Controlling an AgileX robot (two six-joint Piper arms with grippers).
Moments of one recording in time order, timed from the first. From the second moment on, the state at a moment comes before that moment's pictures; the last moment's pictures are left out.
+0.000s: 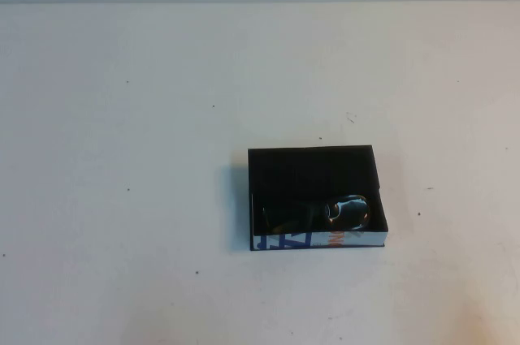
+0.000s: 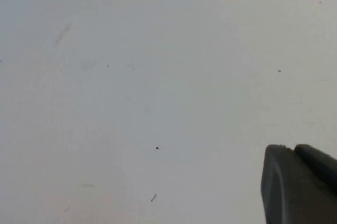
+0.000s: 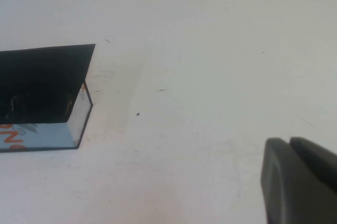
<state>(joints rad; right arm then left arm) 0.07 0.00 0.03 0.19 0.31 -0.03 -0.06 -0.02 0.02 -0.01 0.36 0.08</state>
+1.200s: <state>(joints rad) 0.07 0.00 0.03 1.03 0.29 -0.03 -0.06 -0.02 0.02 -0.01 0.36 0.08</state>
